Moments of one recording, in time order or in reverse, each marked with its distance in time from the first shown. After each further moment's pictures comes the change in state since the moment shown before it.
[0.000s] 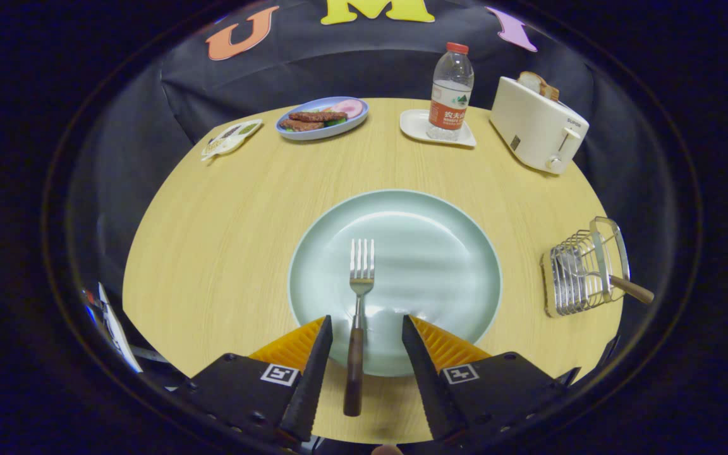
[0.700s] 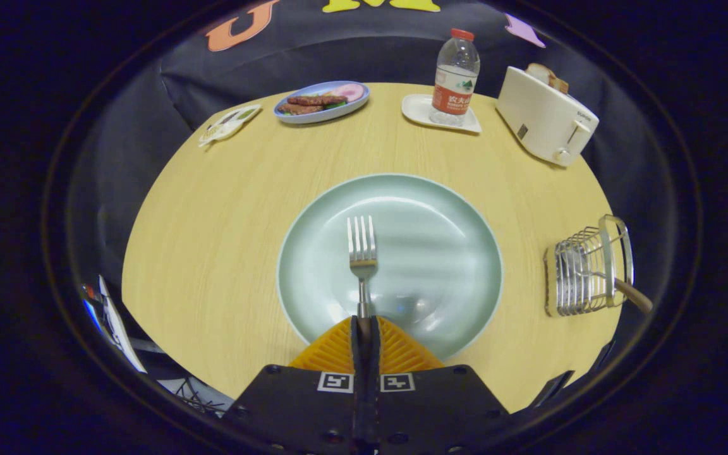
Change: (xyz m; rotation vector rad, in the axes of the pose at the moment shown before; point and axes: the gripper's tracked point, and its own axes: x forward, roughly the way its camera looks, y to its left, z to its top) arm -0.010 -0.012 0.002 -0.025 0.081 0.008
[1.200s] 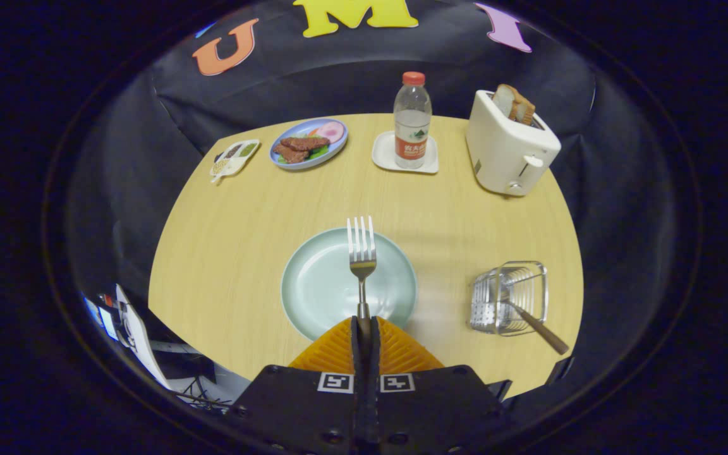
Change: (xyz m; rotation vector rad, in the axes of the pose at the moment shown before) arm -0.120 -0.075 0.054 0.007 -0.021 0.030
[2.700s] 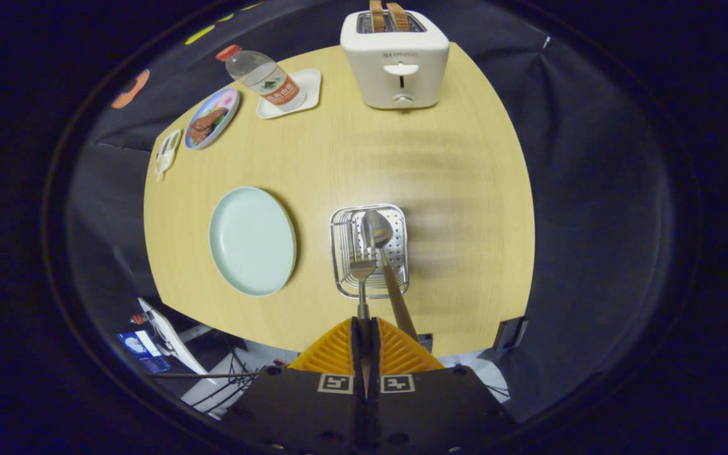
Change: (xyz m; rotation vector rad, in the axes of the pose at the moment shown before) arm -0.014 -0.150 -0.037 0.235 0.505 -0.001
